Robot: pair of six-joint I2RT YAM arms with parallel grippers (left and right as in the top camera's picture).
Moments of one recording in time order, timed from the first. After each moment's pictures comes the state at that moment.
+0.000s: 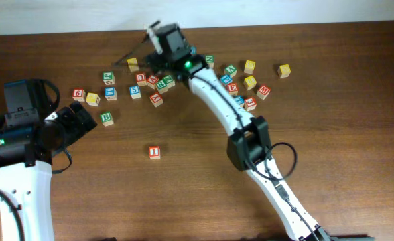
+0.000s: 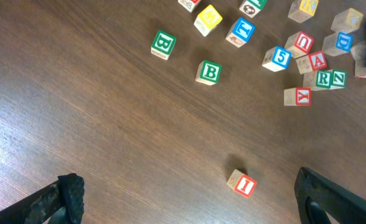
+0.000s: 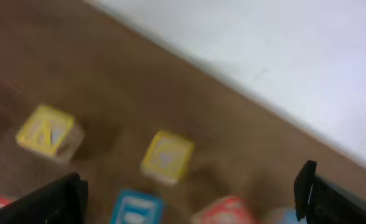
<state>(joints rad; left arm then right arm) 0.20 1.28 1.41 -1.21 -0.04 -0.44 0.54 2.86 2.89 -0.65 0.09 -0.11</state>
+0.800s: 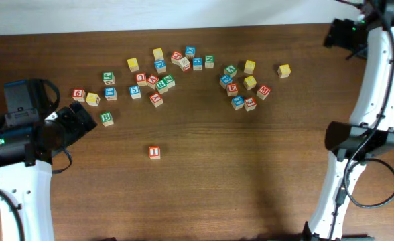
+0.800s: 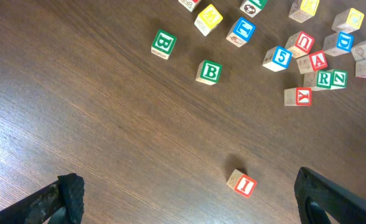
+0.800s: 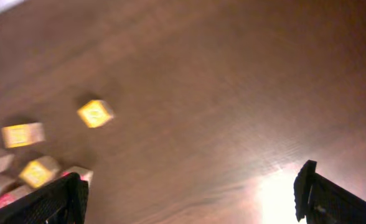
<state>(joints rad) 0.20 1.28 1.40 -1.21 -0.04 -0.44 -0.24 2.45 2.93 -1.69 0.10 0.23</state>
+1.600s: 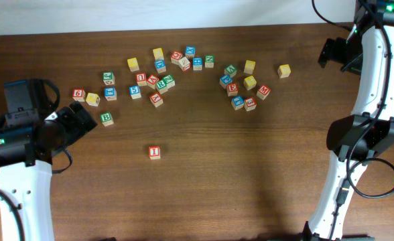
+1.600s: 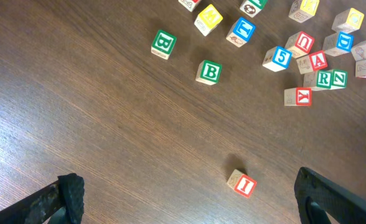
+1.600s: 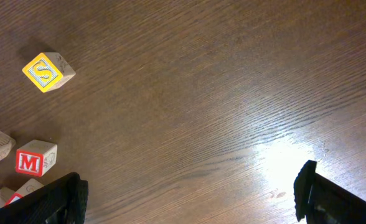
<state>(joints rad) 0.20 1.28 1.40 -1.21 -0.04 -0.44 -0.25 2.45 2.74 -1.69 0.09 0.24</state>
